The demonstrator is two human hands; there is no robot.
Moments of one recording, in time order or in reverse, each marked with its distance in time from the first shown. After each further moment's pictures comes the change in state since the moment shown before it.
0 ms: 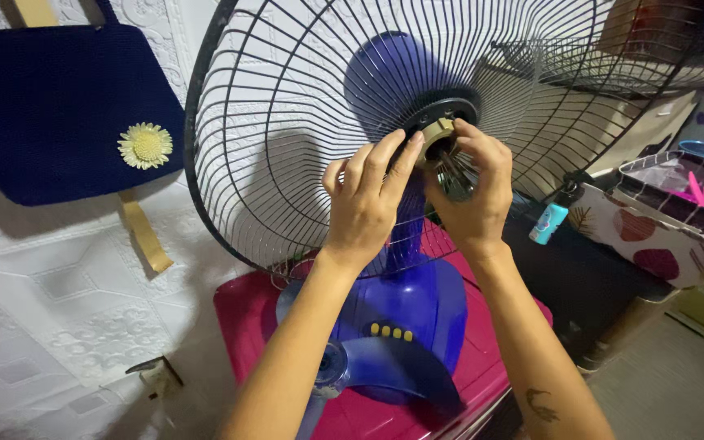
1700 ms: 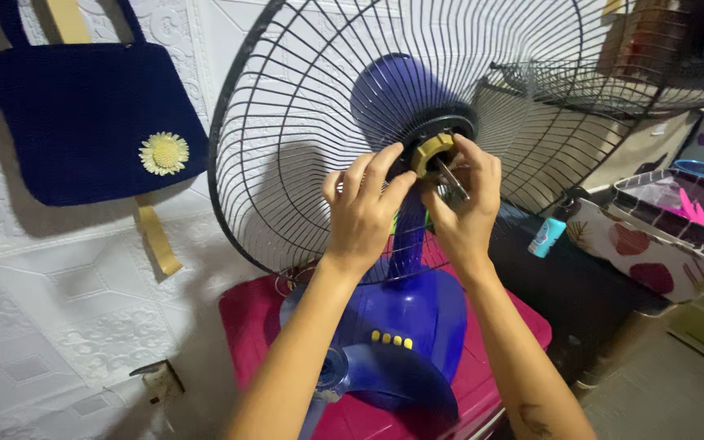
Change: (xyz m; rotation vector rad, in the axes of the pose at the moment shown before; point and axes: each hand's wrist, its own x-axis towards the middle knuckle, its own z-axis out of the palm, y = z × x) left_hand -0.001 0.001 -0.009 -0.059 0.007 -0.032; right_hand 0.000 -0.024 0.003 0.210 -0.015 0.356
